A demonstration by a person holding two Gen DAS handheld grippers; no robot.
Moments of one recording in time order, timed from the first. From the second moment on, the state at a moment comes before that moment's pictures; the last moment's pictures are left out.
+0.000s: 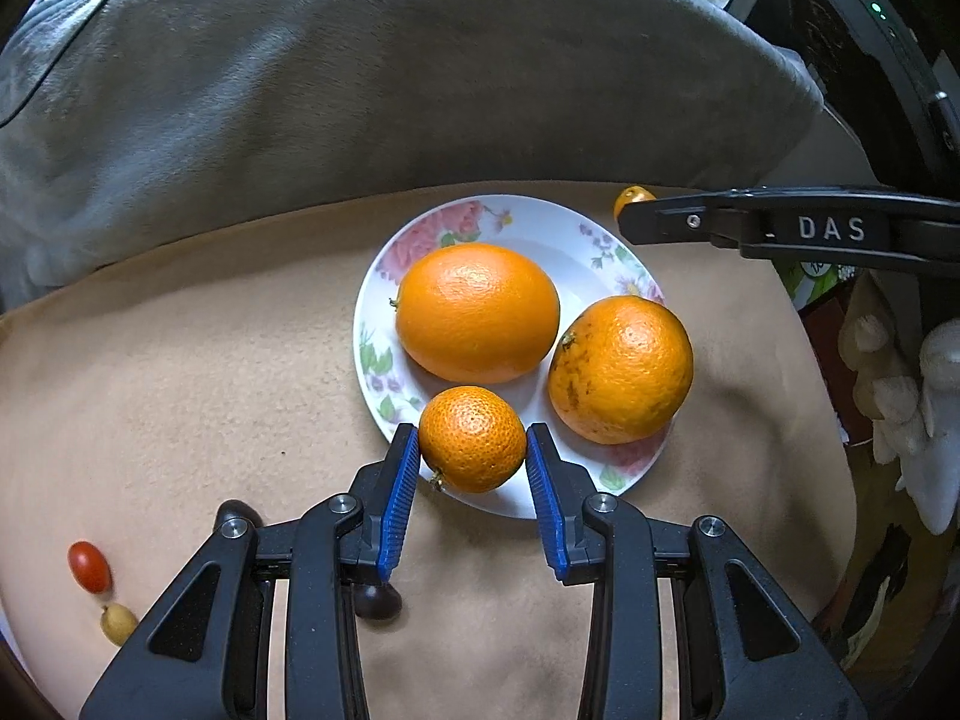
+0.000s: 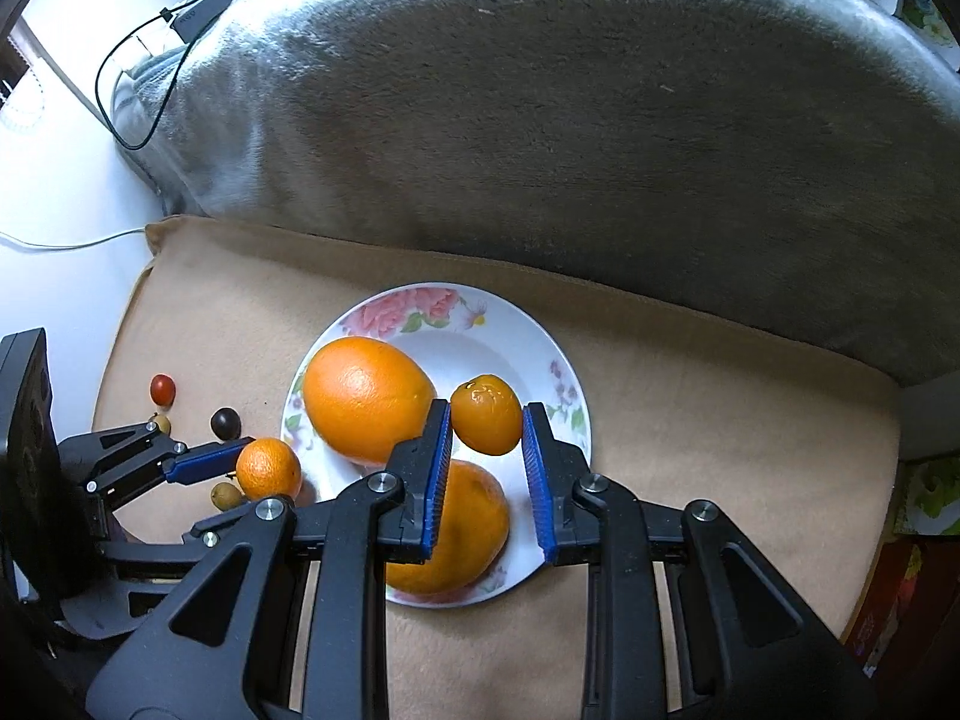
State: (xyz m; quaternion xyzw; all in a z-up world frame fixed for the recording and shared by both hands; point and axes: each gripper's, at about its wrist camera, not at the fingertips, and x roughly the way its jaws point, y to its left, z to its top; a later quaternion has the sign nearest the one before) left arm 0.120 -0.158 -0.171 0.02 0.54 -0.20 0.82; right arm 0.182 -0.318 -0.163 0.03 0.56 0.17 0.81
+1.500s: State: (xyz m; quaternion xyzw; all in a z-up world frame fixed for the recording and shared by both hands) left arm 0.112 -0.153 -0.146 0.02 0.51 -0.20 0.83; right arm 0.175 -0.323 -0.137 0.07 0.53 0.16 0.83
